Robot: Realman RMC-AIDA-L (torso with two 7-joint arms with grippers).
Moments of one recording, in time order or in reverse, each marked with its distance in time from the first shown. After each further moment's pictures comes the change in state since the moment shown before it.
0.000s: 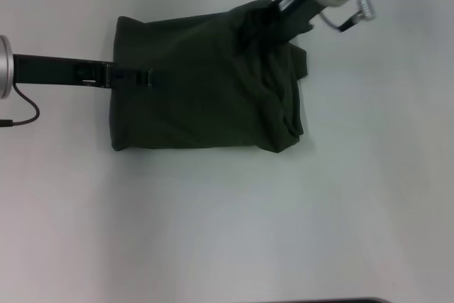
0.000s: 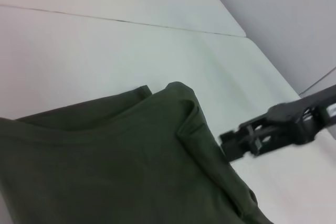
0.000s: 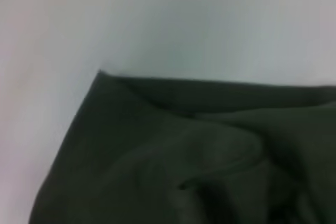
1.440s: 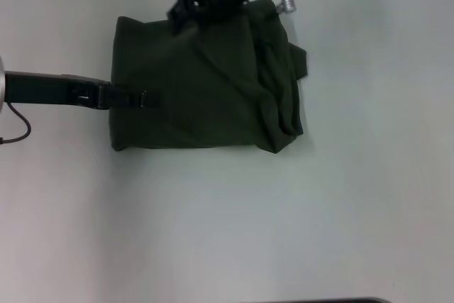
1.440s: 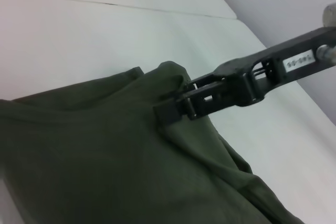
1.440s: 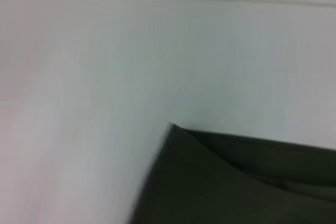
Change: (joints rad) left arm 0.034 0.004 0.000 0.002 0.002 0.039 0.069; right arm 0.194 0.051 -0.083 0.229 0.131 0.268 -0.013
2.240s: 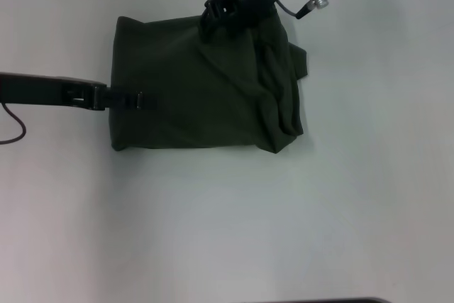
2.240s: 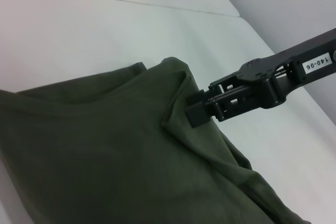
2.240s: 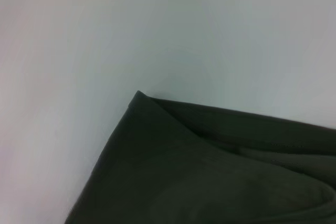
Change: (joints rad) left arm 0.001 0.011 0.000 0.003 0.000 0.018 -0.023; right arm -0.029 -0.001 0.106 -0.091 -0.206 -0.160 0.014
